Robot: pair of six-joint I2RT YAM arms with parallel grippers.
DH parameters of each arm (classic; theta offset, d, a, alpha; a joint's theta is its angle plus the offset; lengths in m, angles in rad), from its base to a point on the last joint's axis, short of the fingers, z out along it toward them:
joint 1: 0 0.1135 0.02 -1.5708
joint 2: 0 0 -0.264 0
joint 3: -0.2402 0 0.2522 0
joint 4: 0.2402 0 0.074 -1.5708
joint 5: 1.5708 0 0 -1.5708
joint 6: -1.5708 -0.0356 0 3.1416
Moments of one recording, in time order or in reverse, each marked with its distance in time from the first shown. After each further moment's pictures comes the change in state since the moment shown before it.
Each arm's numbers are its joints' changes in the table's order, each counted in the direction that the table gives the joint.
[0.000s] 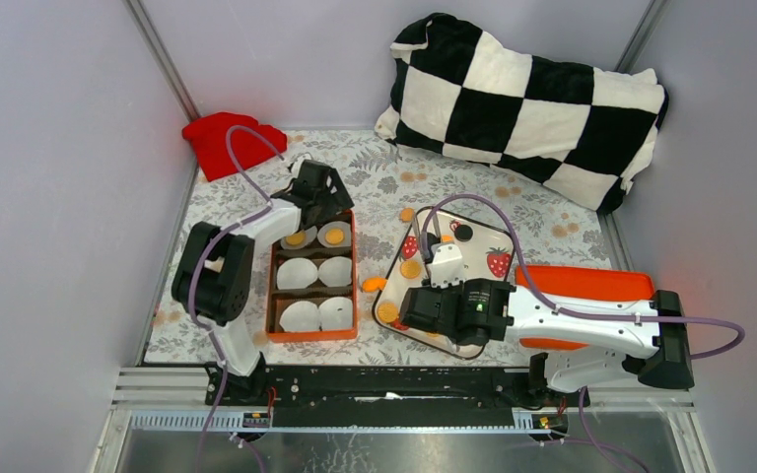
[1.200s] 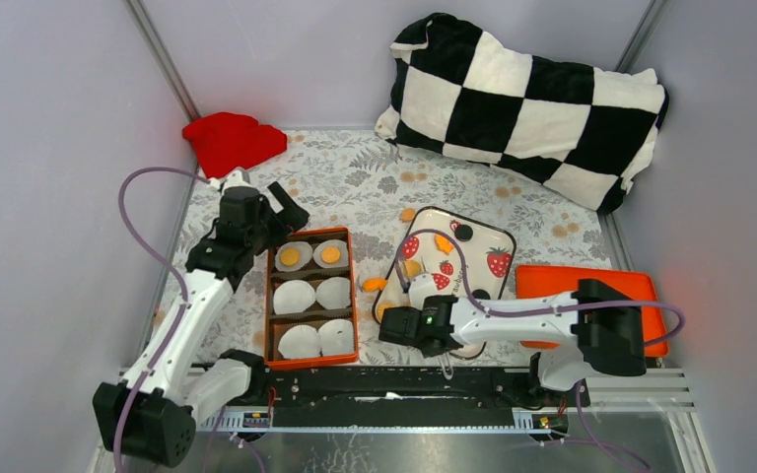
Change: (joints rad) left arm 0.111 -0.778 0.222 0.333 0.068 -0.001; right arm -0.002 0.260 0.195 -0.216 -0.203 0.022
